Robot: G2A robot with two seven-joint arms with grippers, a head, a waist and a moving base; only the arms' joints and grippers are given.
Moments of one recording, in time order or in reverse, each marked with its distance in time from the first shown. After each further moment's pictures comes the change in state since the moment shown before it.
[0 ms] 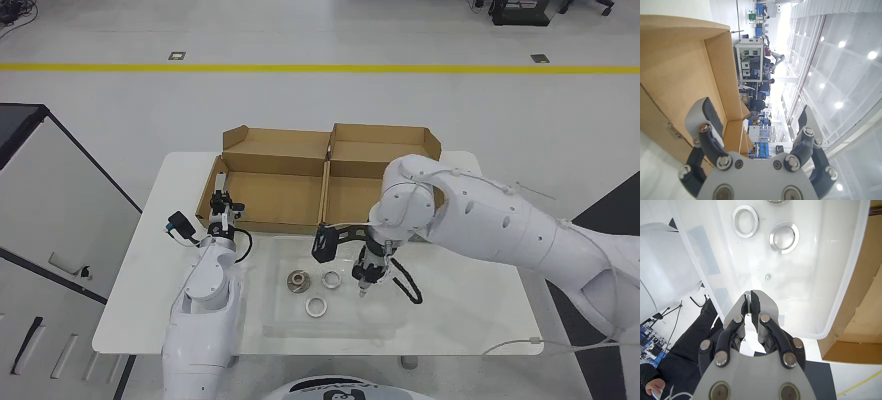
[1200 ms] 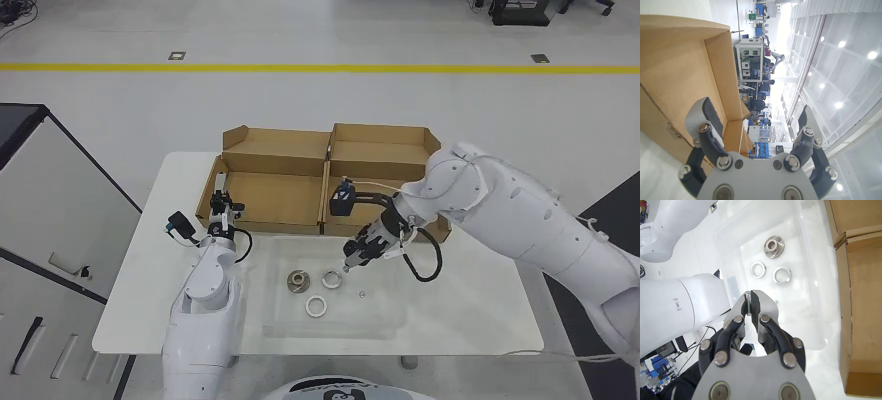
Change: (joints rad) left arm 0.000 0.000 0.000 0.000 0.000 0.000 0.000; right arm -0.155 0.106 0.220 0.052 0.167 -0.053 -0.201
